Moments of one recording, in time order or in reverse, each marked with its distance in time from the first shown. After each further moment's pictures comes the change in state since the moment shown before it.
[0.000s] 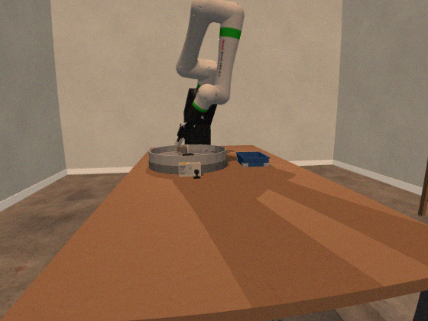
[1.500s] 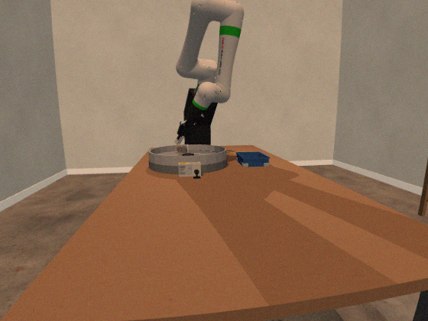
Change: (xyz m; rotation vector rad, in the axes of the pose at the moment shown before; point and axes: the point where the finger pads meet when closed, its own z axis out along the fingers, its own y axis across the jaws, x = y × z) arm 0.007 0.000 -0.008 0.000 0.000 0.000
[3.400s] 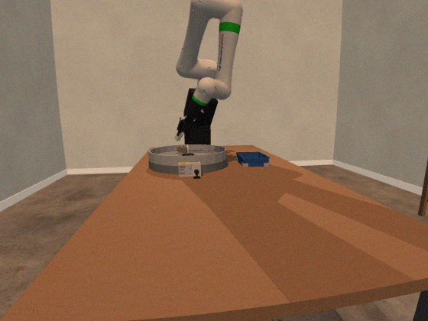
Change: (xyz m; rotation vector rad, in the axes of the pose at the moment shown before) arm 0.015 0.000 -0.018 0.000 0.000 0.000
